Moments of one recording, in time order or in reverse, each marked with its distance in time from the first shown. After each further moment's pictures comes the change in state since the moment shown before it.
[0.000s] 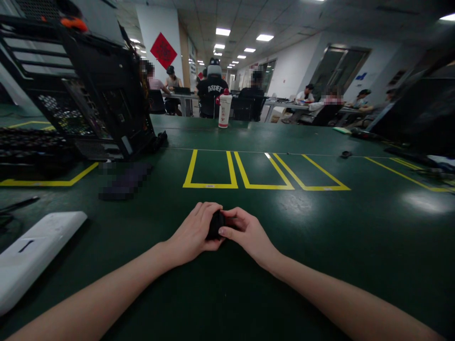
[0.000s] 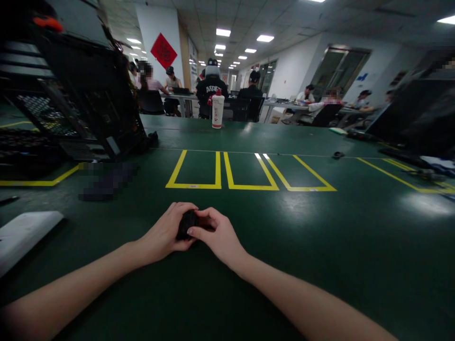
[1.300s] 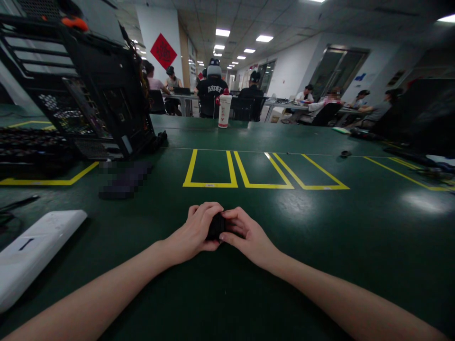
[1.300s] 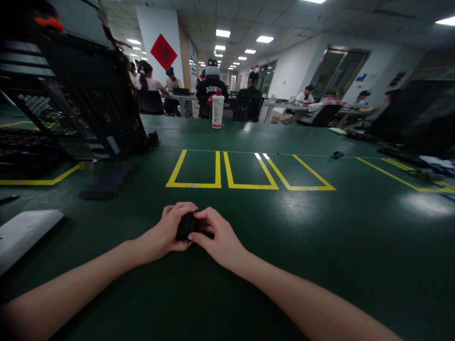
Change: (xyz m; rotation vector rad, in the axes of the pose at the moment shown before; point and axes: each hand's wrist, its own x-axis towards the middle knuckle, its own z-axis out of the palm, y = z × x) left_hand -0.005 -0.003 0.000 -0.014 -0.032 0.077; right_hand -0.006 -0.001 -0.001 -0.095 -0.090 -0.117
